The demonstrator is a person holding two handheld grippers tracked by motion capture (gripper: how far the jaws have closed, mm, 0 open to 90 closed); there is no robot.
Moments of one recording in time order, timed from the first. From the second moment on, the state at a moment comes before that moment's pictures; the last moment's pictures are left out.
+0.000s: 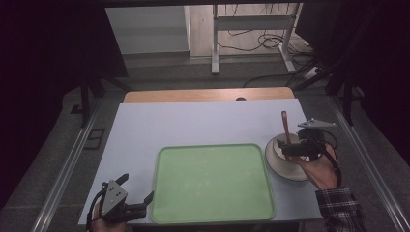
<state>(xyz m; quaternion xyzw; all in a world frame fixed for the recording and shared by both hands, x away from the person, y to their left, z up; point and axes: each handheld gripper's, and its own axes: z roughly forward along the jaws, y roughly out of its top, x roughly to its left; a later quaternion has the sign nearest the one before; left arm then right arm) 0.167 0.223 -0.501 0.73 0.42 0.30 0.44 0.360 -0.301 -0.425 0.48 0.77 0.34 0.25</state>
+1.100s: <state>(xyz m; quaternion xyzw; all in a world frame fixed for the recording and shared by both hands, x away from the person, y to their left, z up) 0.166 0.224 -0.499 0.73 0.42 0.30 0.44 0.424 -0.289 -0.420 0.51 0.77 0.28 0.27</state>
